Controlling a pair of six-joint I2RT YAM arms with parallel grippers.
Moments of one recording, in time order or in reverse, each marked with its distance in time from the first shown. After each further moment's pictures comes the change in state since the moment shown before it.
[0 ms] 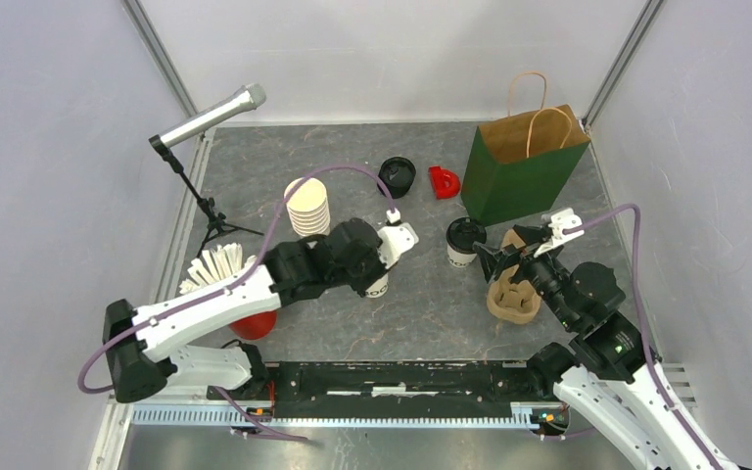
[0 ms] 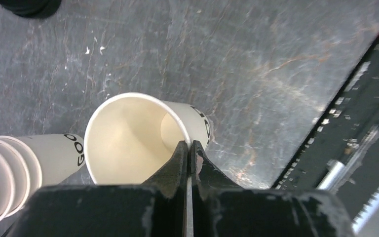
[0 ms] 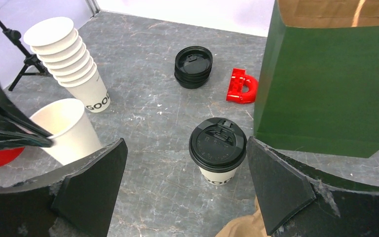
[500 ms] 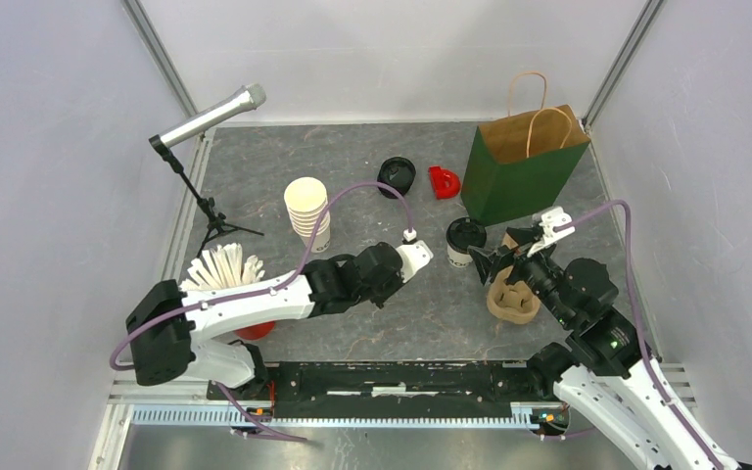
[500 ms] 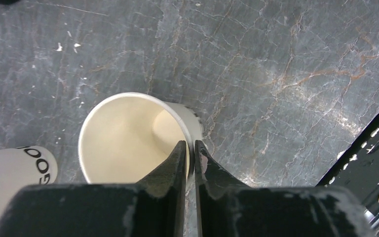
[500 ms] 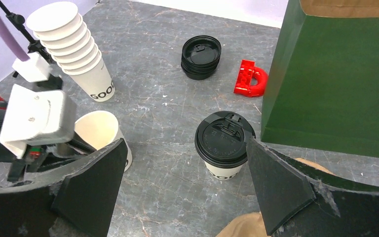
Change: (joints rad) left arm -0.074 0.139 -0.206 0.309 -0.158 -0.062; right arm 0.000 0.034 -0.013 -0.002 -0.058 0.004
